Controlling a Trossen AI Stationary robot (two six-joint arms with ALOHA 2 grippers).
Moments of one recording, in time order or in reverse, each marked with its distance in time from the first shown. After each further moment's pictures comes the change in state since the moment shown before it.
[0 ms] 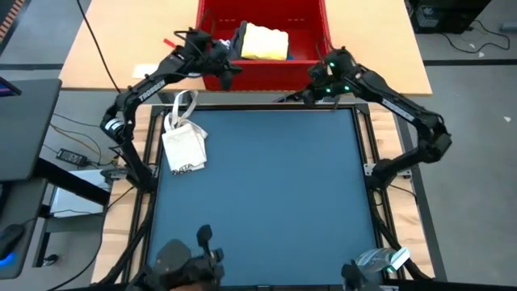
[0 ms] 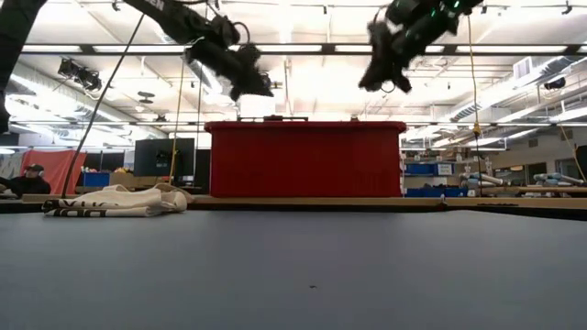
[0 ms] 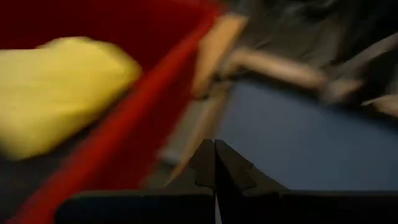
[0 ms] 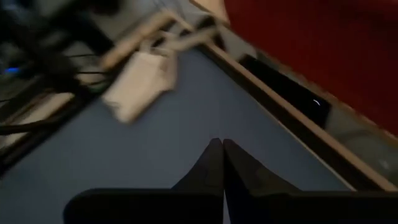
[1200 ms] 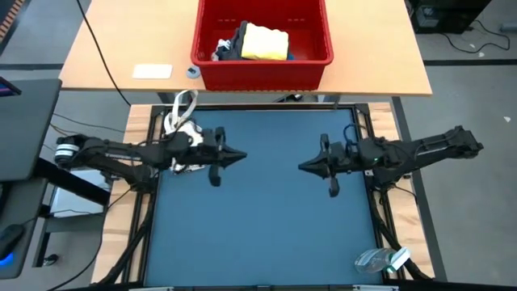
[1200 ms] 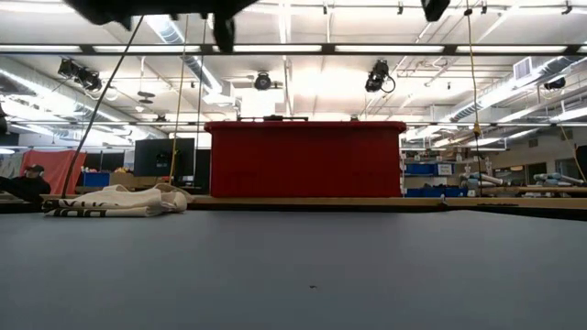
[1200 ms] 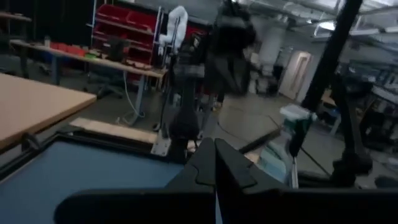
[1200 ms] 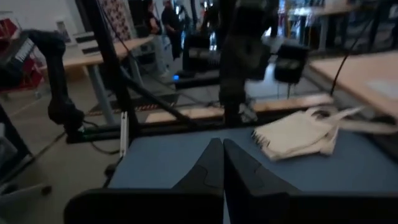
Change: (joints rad) left arm -0.871 -0.588 -0.956 0.976 -0.470 -0.454; right arm 0.973 -0.528 -0.629 0.662 0.519 0.014
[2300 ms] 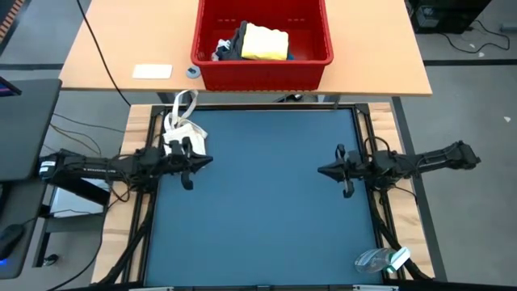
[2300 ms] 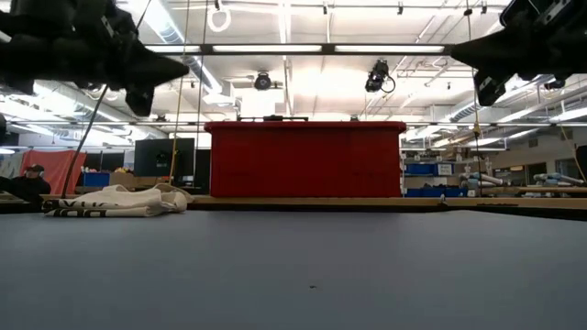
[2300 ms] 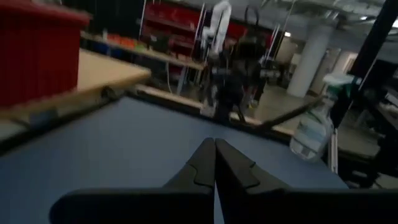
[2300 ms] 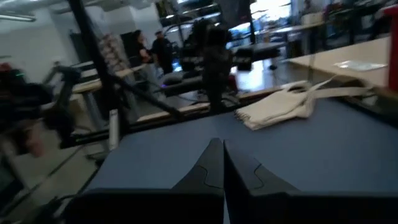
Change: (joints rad) left arm 0.008 -0.602 -0.566 -0.099 -0.148 -0.010; right arm -0.031 -0.538 -0.631 0.217 0.052 0.061
